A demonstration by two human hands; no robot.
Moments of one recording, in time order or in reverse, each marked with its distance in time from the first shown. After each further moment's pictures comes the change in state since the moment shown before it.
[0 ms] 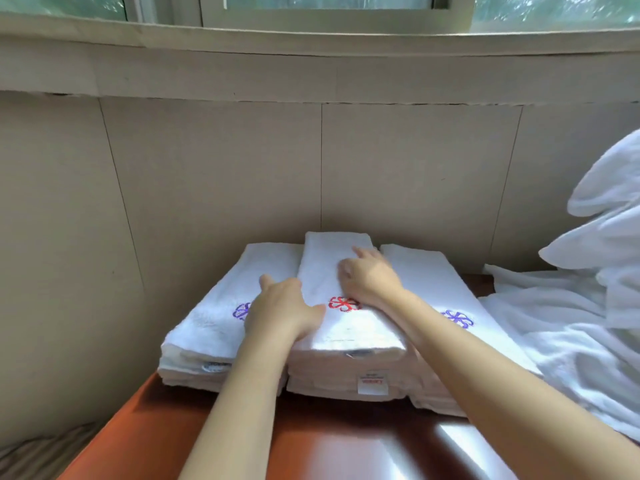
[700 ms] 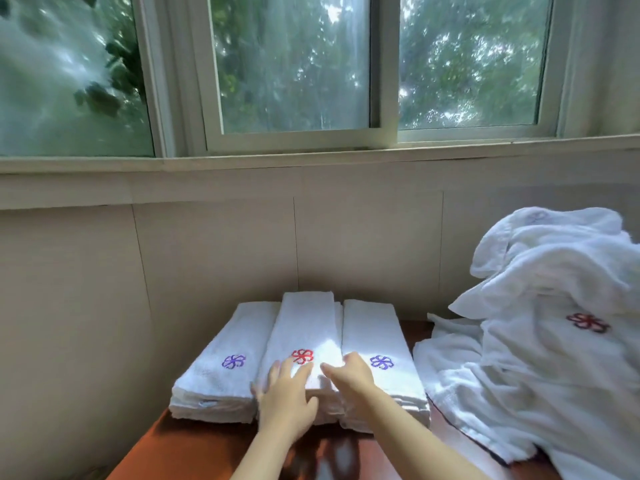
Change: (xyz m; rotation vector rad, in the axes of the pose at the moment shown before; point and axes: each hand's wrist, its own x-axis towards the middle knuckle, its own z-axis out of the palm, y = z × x) left_hand -0.089 0.046 0.046 0.225 0.032 0.080; right_hand -0.145 -0.002 -0.064 0.769 -0.187 0.528
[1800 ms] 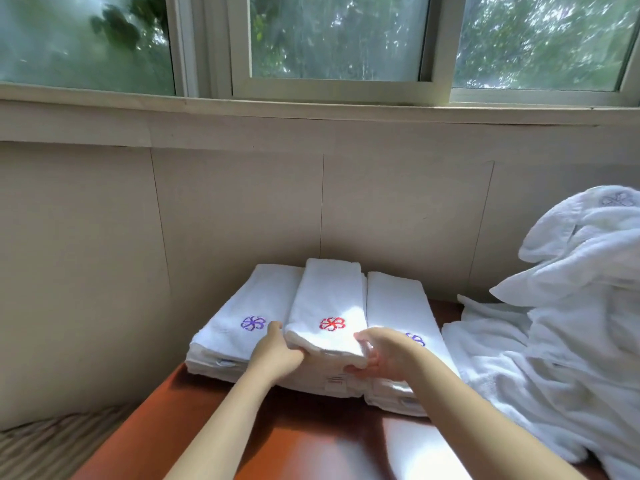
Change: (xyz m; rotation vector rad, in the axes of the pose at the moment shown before) left_hand 0.044 -0.057 -0.011 -0.539 -0.068 -0.246; right_hand 0.026 -0.013 -0.012 0.375 -0.312 0.327
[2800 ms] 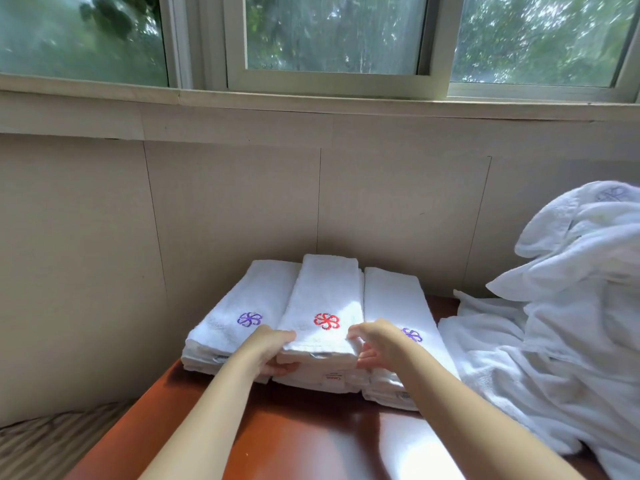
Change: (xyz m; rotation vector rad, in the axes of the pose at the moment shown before) left_hand 0.005 0.006 -0.015 -0.534 -0.194 -0.260; right_hand 0.012 -0.003 0.005 -0.203 0.146 -0.071
